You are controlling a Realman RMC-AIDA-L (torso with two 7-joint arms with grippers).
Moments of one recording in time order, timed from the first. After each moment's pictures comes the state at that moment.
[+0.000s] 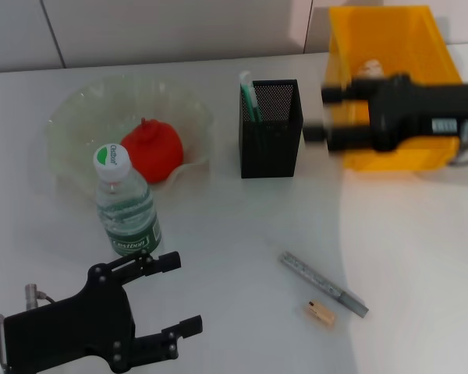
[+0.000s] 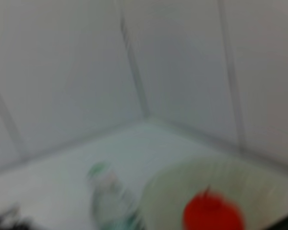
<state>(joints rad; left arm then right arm) -0.32 -2.06 1.08 0.36 1.56 1.74 -0.76 0.36 2.08 -0.97 -1.29 -1.86 -1.56 1.88</state>
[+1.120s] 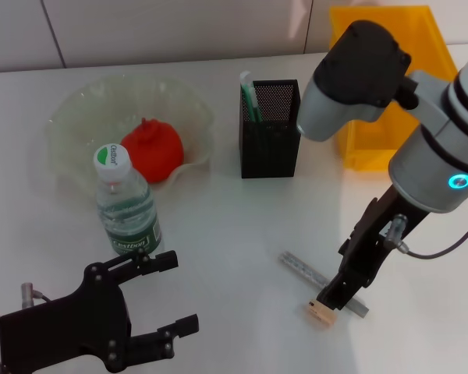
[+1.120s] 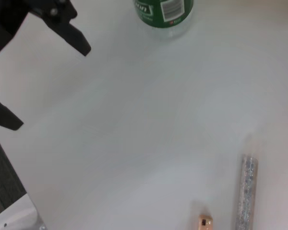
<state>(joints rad) -0.31 -2.05 1.08 0.37 1.55 1.75 -0.79 0.64 2.09 -1.53 -1.61 -2.50 -1.94 2.76</state>
